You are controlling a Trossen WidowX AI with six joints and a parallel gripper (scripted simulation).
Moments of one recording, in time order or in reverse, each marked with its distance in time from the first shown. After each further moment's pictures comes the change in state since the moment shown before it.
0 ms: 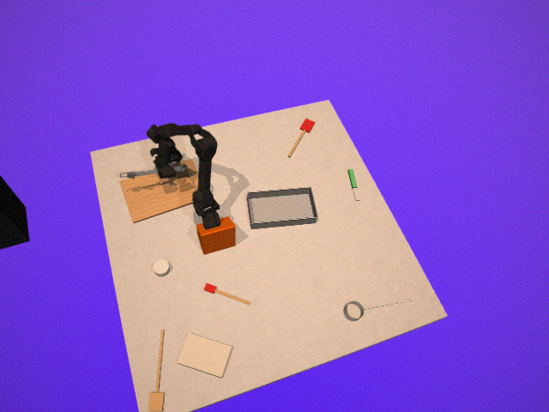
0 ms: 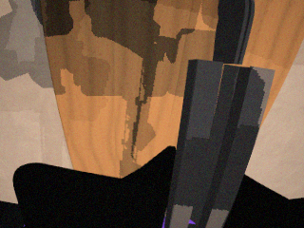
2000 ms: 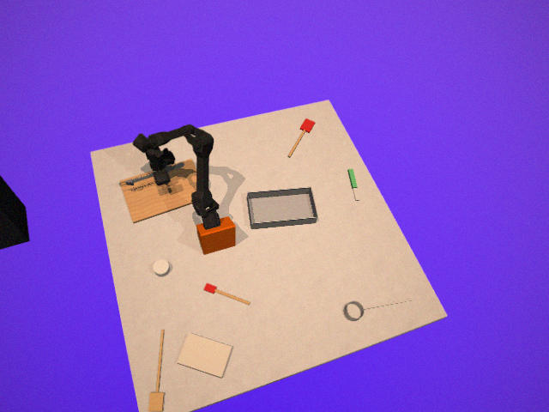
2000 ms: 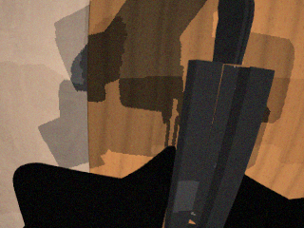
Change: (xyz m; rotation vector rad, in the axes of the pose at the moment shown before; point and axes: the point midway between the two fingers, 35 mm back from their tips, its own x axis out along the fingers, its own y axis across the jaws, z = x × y) arm 0.032 0.027 0.001 0.030 -0.314 0.196
